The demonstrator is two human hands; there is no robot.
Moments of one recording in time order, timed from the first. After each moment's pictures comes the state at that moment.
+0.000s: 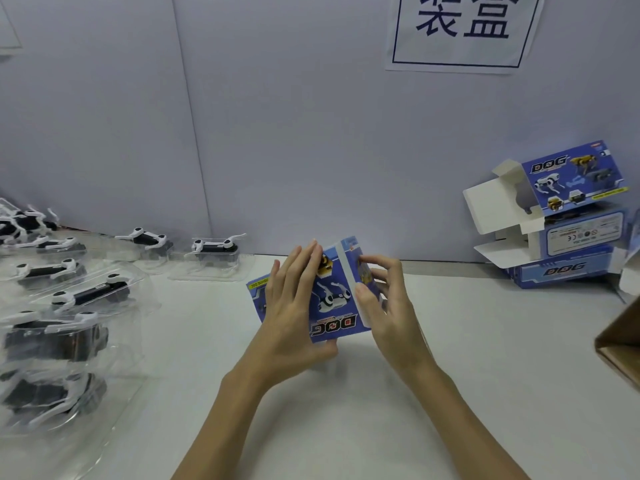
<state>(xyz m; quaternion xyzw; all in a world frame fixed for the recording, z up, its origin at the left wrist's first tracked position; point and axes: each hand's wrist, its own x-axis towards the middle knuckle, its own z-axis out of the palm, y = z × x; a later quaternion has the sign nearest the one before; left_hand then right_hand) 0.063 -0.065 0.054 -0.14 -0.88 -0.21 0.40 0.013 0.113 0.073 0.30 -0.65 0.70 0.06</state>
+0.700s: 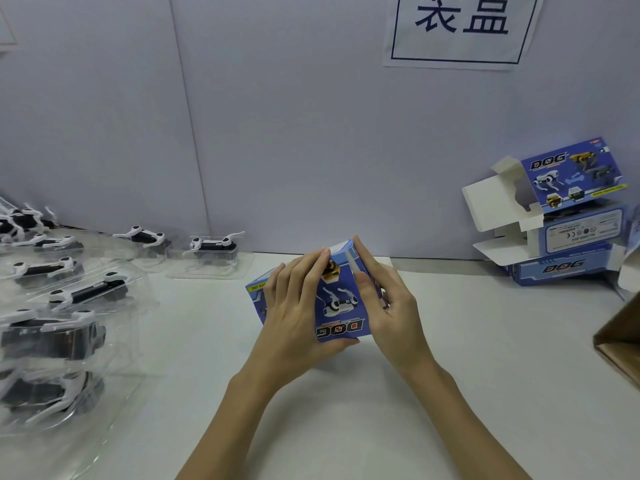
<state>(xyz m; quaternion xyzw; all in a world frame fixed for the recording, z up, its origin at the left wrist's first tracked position) 0.063 -0.049 0.051 -0.12 -0.86 -0.20 0.45 0.004 0.113 0.070 0.33 -0.68 0.65 0.10</state>
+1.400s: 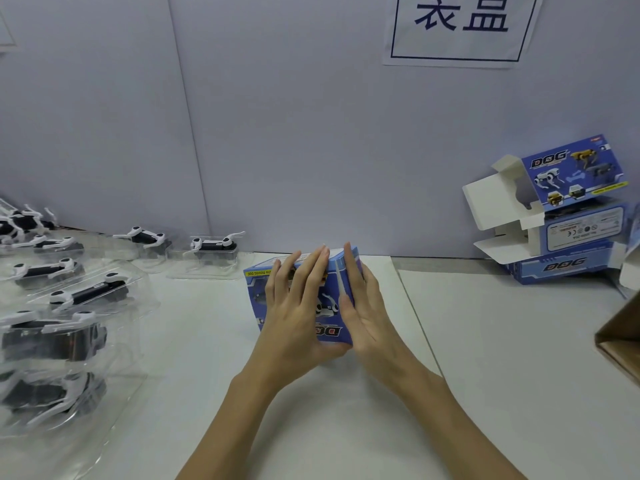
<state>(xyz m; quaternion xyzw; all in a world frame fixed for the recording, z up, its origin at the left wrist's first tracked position) 0.066 -0.050 0.053 -0.11 -0.88 -0.16 0.44 0.012 0.098 0.051 0.39 -0.72 0.57 0.05</state>
